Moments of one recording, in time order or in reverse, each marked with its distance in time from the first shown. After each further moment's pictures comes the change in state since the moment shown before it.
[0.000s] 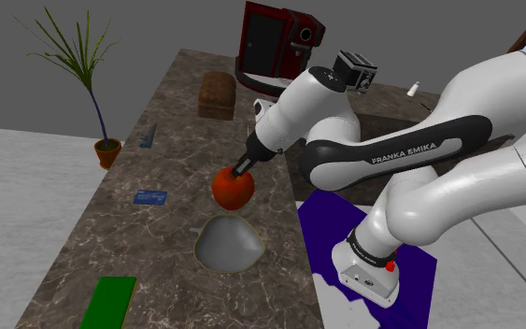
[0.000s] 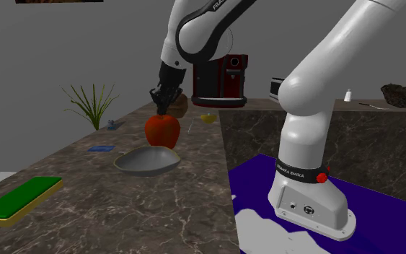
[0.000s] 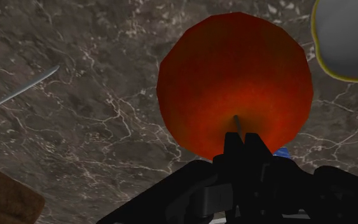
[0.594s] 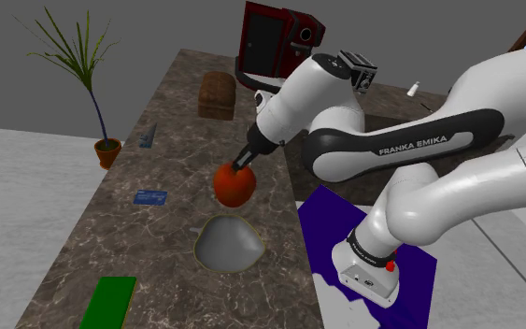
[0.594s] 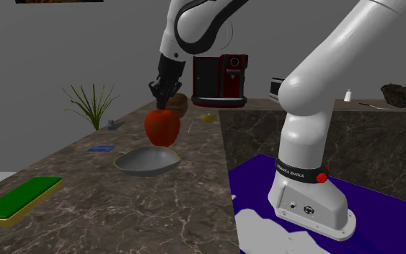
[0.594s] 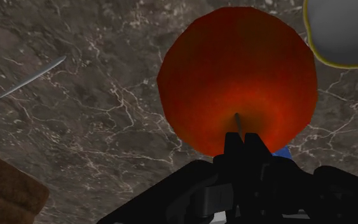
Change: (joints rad) arm 0.003 -0.033 -0.017 0.035 -0.002 -0.069 -0.009
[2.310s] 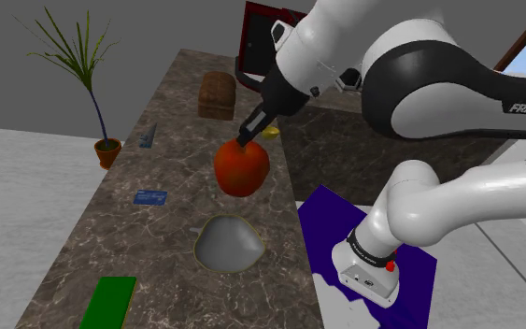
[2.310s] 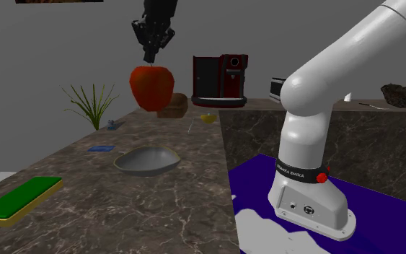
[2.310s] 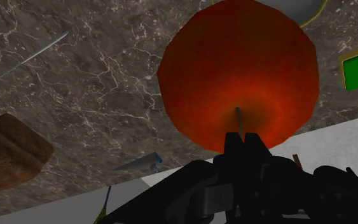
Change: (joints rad) arm 0.047 -0.174 0.040 0.307 0.006 -0.472 0.111
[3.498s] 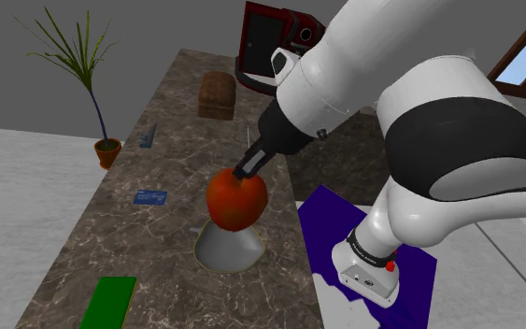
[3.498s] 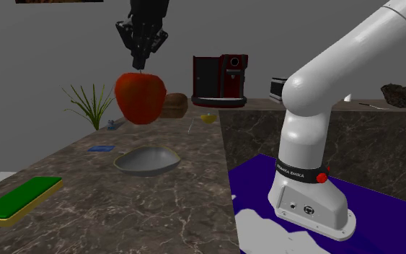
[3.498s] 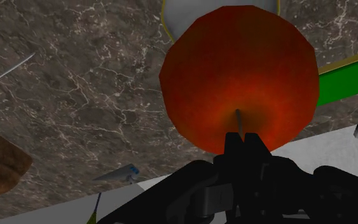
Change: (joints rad) arm 0.041 -0.020 0.141 -0.003 0.049 -0.008 0.143
